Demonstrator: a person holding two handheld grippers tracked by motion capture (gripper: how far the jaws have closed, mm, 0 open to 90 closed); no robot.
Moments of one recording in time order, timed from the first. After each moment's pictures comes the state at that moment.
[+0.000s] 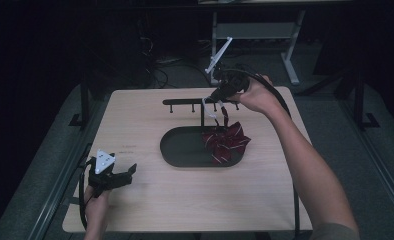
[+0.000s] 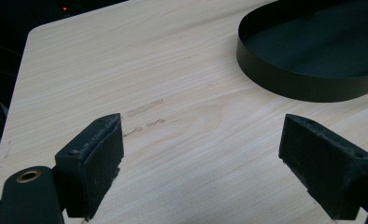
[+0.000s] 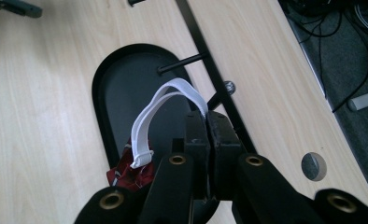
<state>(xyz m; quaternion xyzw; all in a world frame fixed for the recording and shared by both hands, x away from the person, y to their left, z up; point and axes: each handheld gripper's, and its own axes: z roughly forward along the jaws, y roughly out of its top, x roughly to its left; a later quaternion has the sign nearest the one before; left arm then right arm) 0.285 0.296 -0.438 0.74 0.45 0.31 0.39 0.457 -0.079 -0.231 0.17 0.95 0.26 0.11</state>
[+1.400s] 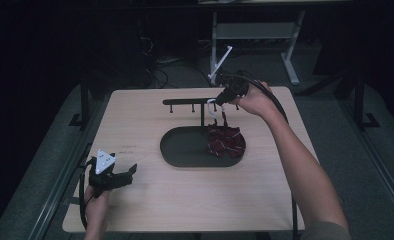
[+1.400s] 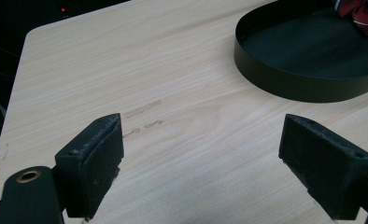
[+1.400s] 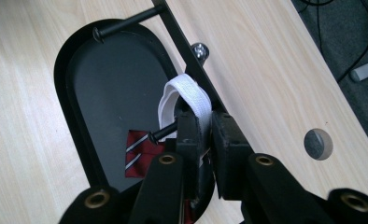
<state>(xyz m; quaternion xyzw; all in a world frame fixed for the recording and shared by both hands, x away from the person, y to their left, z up) 0.284 0.295 -0.437 0.74 0.45 0.31 0.38 0.481 -0.087 -0.268 0.21 0.95 0.22 0.10</state>
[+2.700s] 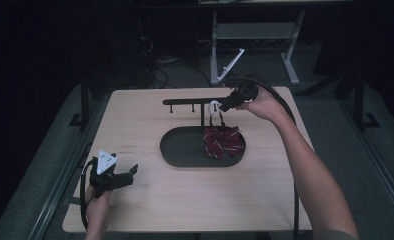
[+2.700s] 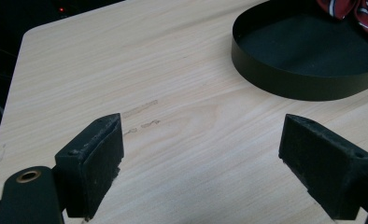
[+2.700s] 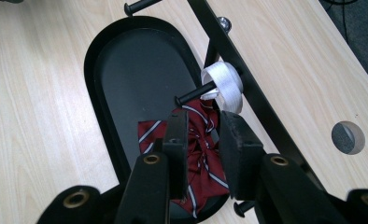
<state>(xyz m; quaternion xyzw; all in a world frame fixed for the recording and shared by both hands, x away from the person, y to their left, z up) 0.284 0.293 -0.437 0.75 0.45 0.31 0.38 0.470 -0.109 -0.271 0.21 0.94 0.25 0.06</state>
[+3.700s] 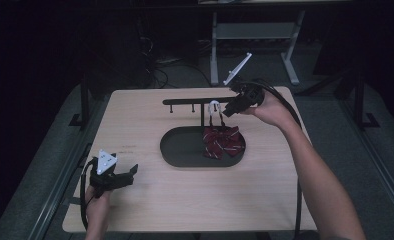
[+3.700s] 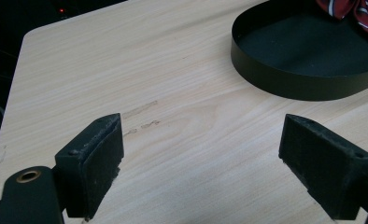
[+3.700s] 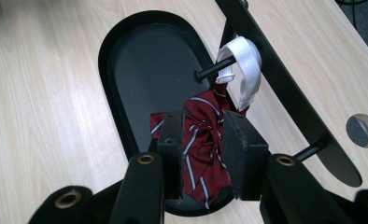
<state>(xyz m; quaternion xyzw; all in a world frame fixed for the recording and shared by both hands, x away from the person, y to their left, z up) 0.284 0.292 -0.437 0.75 0.44 0.31 0.38 0.457 -0.123 -0.276 0.21 0.94 0.27 0.05</state>
